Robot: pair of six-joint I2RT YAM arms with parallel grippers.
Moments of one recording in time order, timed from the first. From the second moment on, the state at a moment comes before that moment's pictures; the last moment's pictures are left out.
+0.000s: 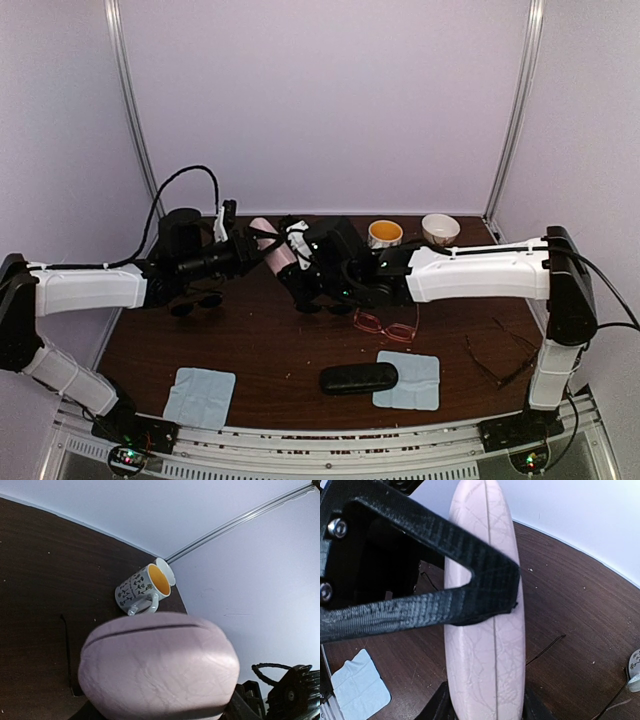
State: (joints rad) left arm -0.61 1.39 0.77 0.40 0.33 -0.89; right arm 1.09 1.87 1.45 -0.09 0.25 0.23
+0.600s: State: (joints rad) left arm -0.61 1.41 0.77 0.43 0.36 -0.86; right arm 1.08 1.85 1.43 -0.08 0.25 0.21
